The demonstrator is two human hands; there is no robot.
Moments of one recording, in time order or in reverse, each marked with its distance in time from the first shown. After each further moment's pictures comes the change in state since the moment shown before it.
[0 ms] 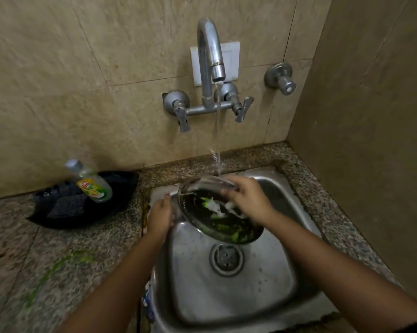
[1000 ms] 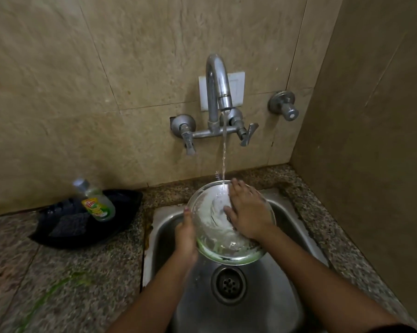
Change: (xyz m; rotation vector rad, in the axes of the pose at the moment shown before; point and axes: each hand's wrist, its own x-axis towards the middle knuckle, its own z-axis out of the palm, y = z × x) left_hand -0.022 0.019 0.050 -0.526 -0.099 -0.155; right_hand 0.040 0.056 0.012 -0.872 -0.094 -0.046
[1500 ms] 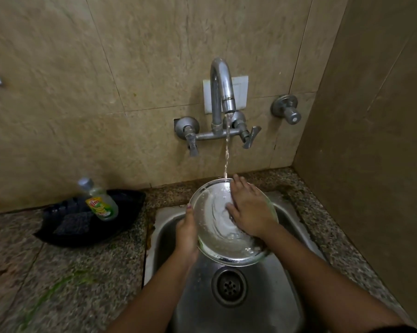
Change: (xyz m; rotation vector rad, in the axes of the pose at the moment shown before) left_hand -0.011 0.012 0.001 0.019 -0.012 0.026; right_hand 0.006 0.001 -0.011 0.066 0.087 -0.052
